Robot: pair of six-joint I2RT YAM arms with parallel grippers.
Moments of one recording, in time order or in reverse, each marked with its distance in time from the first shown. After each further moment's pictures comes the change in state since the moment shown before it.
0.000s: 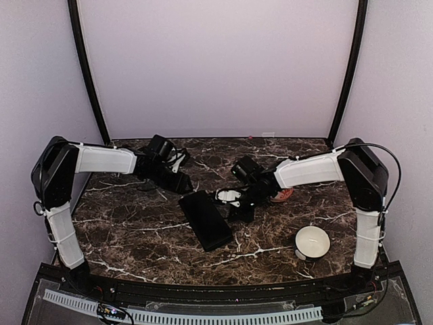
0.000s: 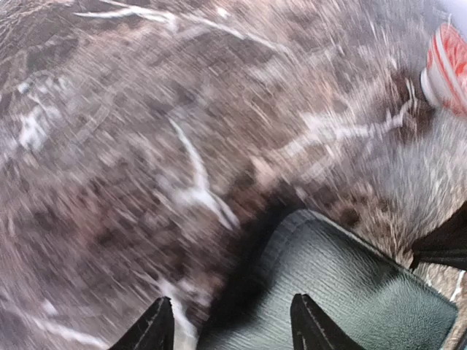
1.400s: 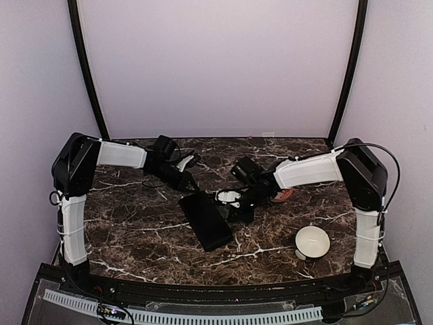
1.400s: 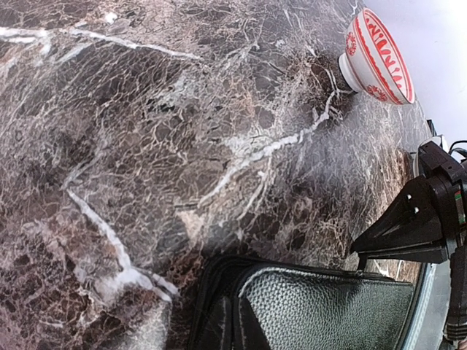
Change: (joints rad) left arm 0.113 0.252 0.215 -0.045 0.506 0.160; right arm 0.000 0.019 0.011 -0.001 -0.013 -0.006
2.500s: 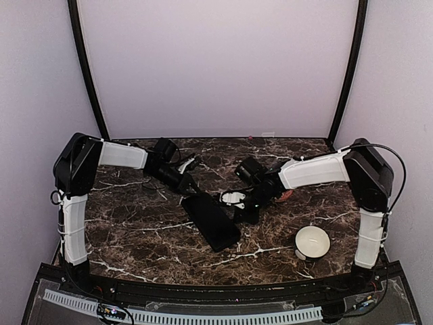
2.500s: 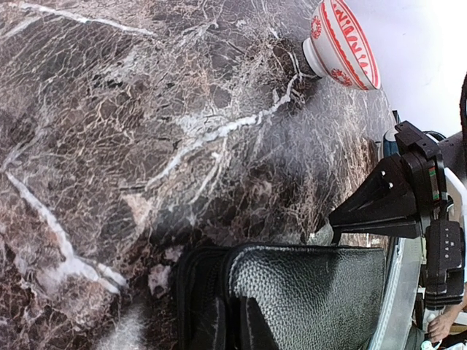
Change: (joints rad) left arm 0.002 0.018 0.003 -0.037 0.133 -0.014; right arm -0.003 -0.059 -0.057 -0.022 0.038 -0.016
